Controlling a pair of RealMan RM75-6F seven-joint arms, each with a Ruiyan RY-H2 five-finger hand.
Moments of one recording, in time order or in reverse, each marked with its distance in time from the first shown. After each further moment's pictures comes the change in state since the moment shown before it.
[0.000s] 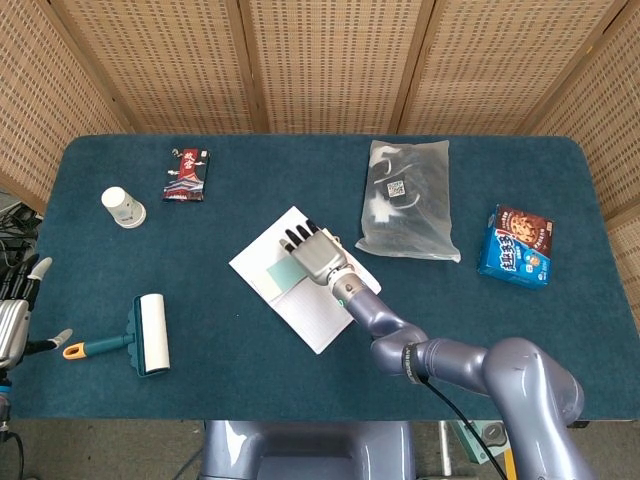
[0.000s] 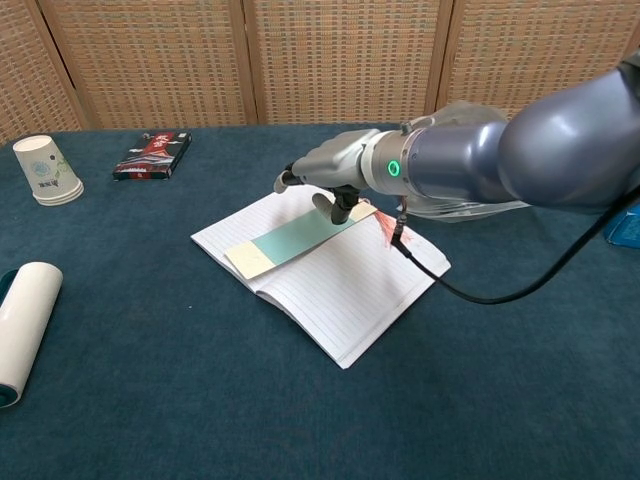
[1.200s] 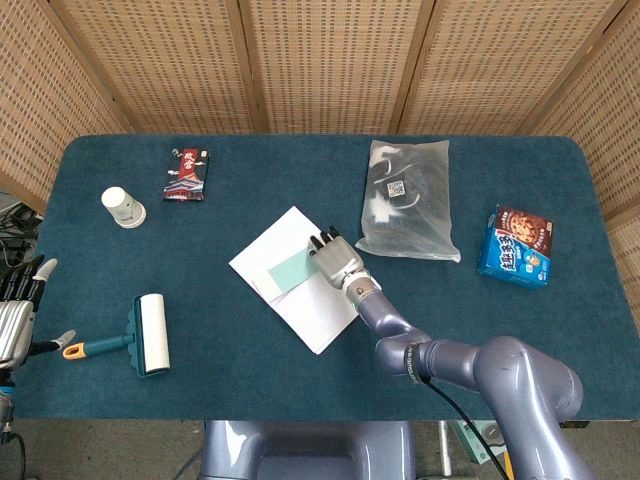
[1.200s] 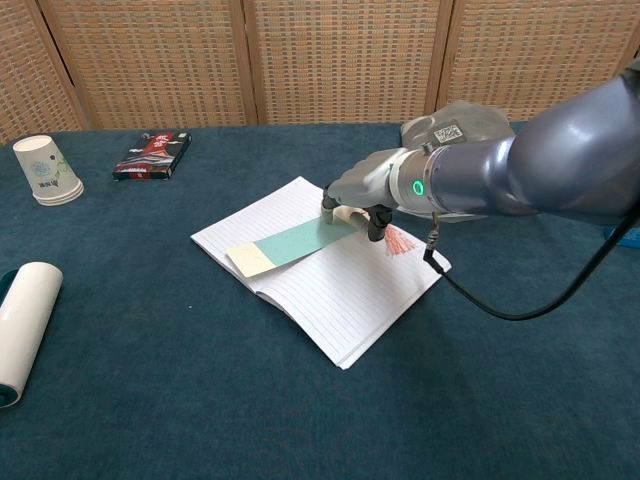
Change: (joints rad) left arm -0.002 -0.003 0.006 -0.005 0.011 0.004 0.017; right arm 0.044 0.008 -0.127 -0.016 0.225 0.032 -0.128
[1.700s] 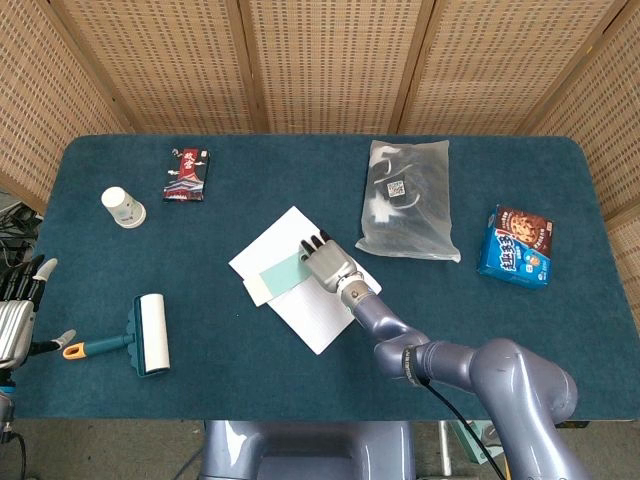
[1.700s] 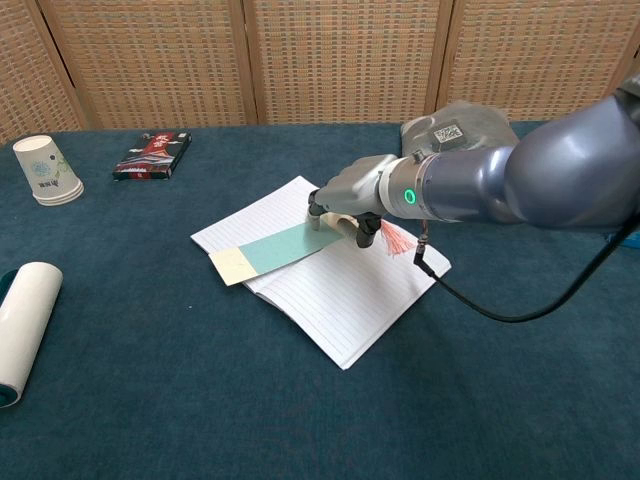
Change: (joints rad) left arm 0.000 -0.003 -0.001 0.002 -0.003 0.000 0.004; right arm -0.012 -0.028 0.007 0.039 -0.125 -0.024 0.072
